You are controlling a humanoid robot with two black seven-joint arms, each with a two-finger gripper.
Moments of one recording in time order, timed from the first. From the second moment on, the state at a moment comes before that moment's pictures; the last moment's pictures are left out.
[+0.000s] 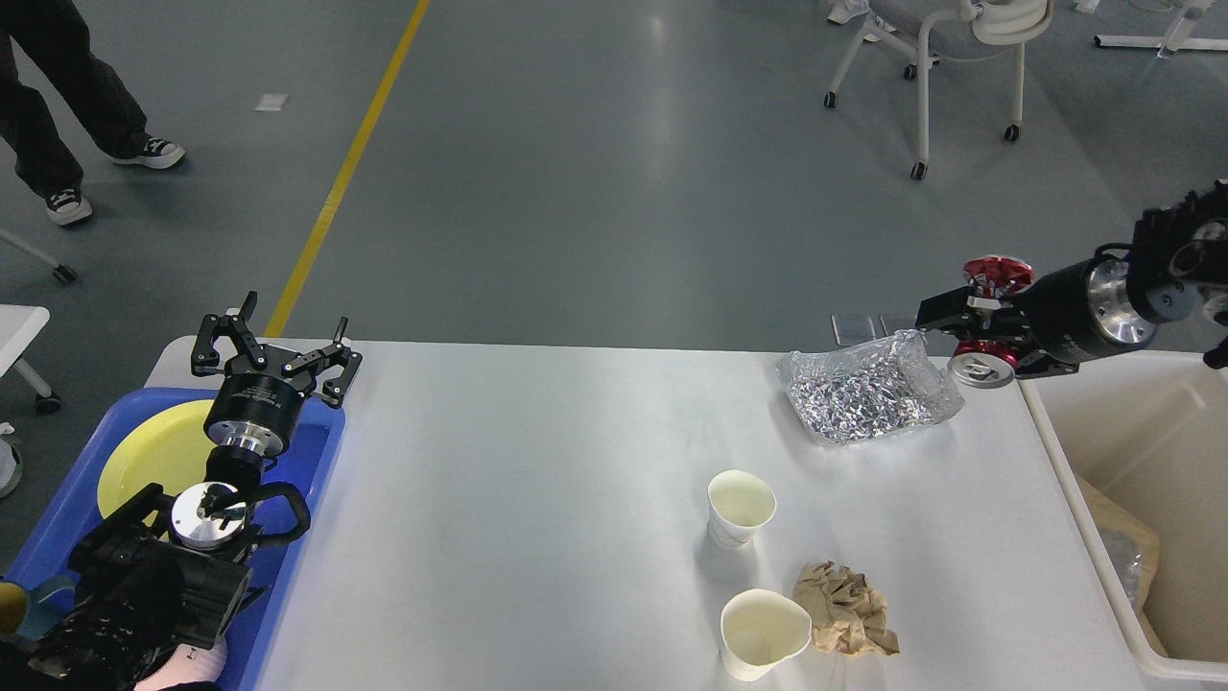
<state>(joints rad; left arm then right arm) -0.61 0.14 -1.17 -0.32 -0.24 -0.66 -0.11 1.85 -0.64 -1.04 1.23 -0.26 0.49 0.08</state>
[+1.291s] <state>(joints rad) -0.61 0.14 -1.17 -0.32 -0.24 -0.66 -0.11 1.23 -0.57 -1.16 0.60 -0.13 0.11 0.08</state>
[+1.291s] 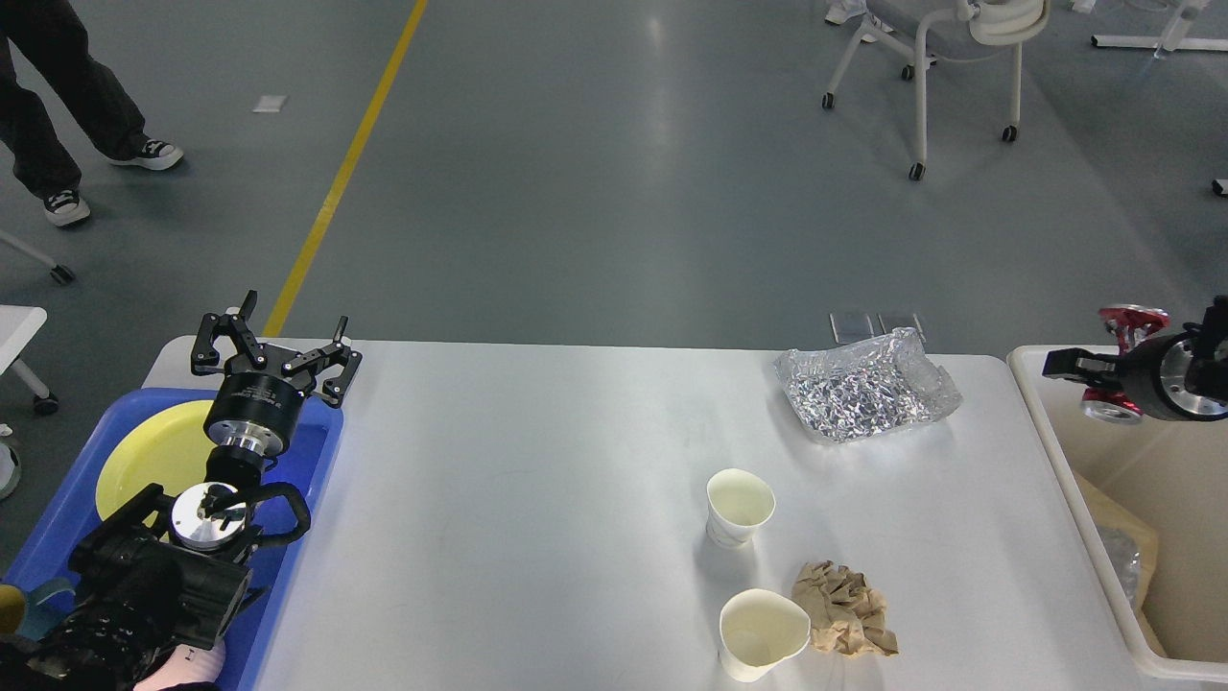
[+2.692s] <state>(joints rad) -0.61 0.14 -1.17 -0.32 -0.24 -0.66 -0.11 0.69 -0.38 -1.11 -0.04 0.18 0.05 0.07</state>
